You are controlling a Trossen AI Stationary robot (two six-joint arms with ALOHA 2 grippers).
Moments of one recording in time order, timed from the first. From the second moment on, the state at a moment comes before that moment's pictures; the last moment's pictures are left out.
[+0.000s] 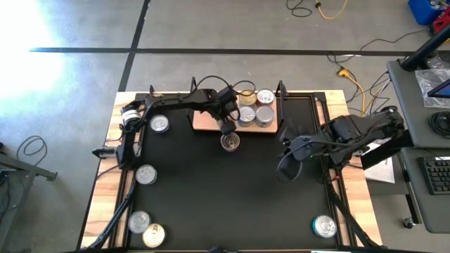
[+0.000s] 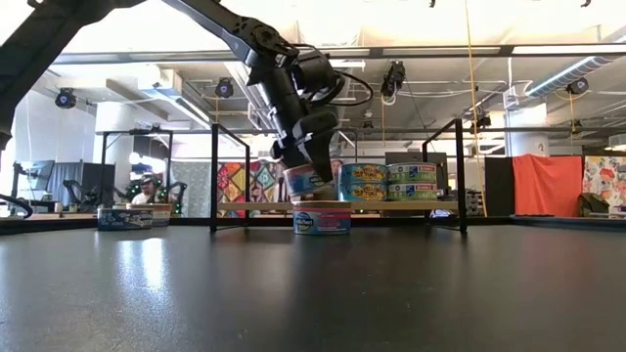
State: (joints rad) left arm 0.41 2.01 1.61 -0.69 0.05 -0.01; right arm 0.32 1.33 1.58 -1.27 0.20 0.87
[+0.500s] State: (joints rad) left arm 0.44 2.02 1.62 -0.71 0.11 0.07; right arm 0.27 1.35 1.58 -1.19 0.20 0.87
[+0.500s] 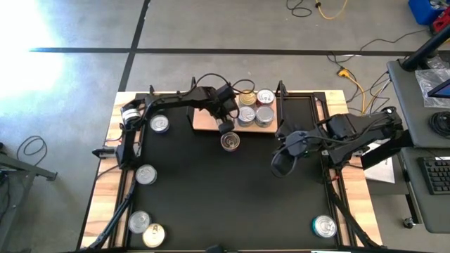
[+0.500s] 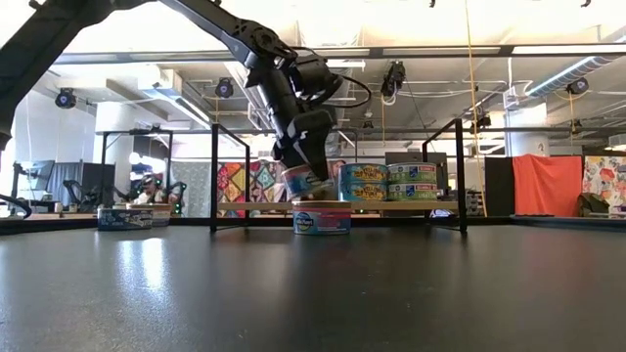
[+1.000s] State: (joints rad) left arm 0.45 2.02 1.62 -0.70 0.12 0.10; right arm 0.27 1.35 1.58 -1.19 0.20 0.88
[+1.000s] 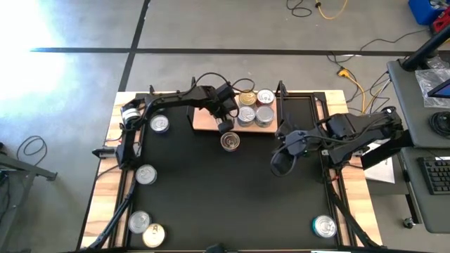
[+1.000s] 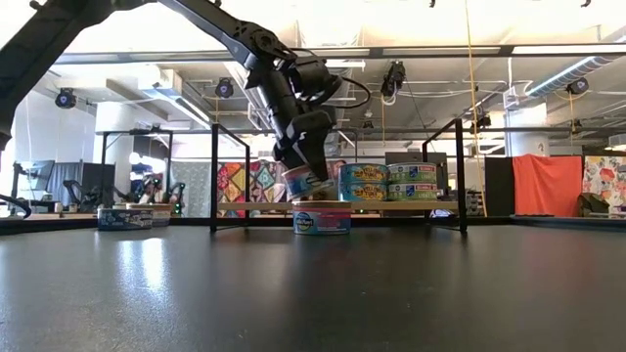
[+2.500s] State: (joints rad) left arm 0.47 2.02 1.64 -0.72 0.12 0.37; right arm 0.12 1.37 1.44 -0.76 0.21 0.47
